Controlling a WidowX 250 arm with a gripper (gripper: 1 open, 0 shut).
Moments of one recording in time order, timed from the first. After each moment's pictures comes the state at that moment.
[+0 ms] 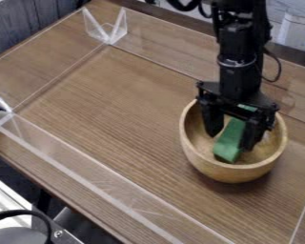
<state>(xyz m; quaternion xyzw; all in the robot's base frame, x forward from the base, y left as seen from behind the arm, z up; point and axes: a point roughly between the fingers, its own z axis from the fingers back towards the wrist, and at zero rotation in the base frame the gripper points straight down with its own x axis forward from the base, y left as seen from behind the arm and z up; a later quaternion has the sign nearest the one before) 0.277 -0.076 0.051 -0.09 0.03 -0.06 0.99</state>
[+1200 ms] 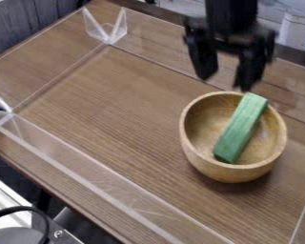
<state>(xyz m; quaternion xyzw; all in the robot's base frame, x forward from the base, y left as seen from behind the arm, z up) 0.273 -0.041 0.153 -0.10 -0.05 -0.04 0.99</state>
